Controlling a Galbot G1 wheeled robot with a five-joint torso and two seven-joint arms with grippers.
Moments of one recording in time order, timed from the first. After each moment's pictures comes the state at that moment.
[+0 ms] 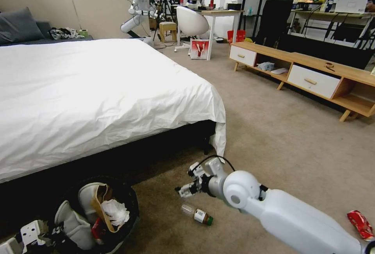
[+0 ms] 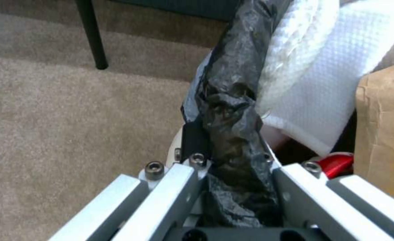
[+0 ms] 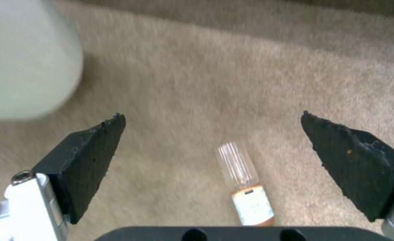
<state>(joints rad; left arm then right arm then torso) 1.66 -1.48 -1.05 -2.23 -0.67 0.73 -0.23 -0.46 0.93 -0.57 1.78 1.03 -0.74 0.25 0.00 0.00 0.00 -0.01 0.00</state>
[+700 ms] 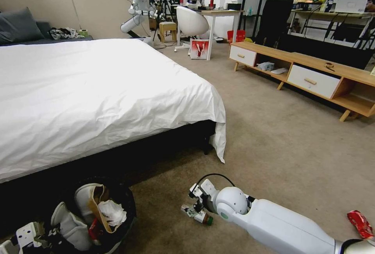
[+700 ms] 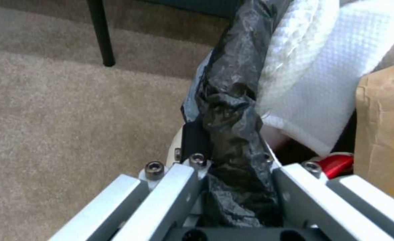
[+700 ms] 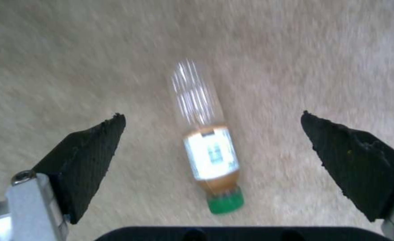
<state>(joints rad) 1.66 -1.49 -1.07 -2.21 -0.66 0.73 -0.22 -0.50 0.99 -0.65 1.52 0.76 -0.74 0.14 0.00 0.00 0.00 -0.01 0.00</state>
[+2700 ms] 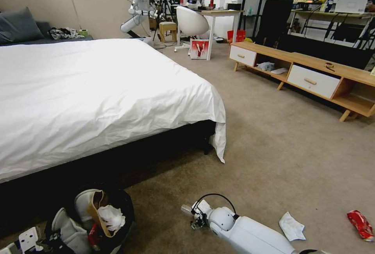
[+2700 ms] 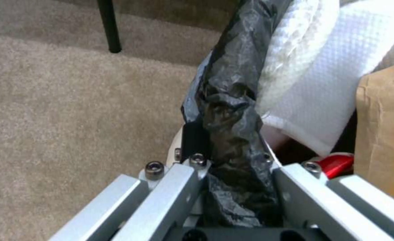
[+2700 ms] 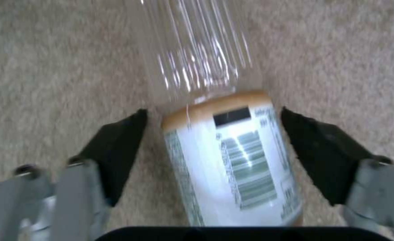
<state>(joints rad) 1.65 -1.49 -1.06 -2.15 -0.64 0.71 -0.20 -0.56 1.24 -0.66 1.00 0.51 -0.48 0.03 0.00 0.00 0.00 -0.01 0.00</state>
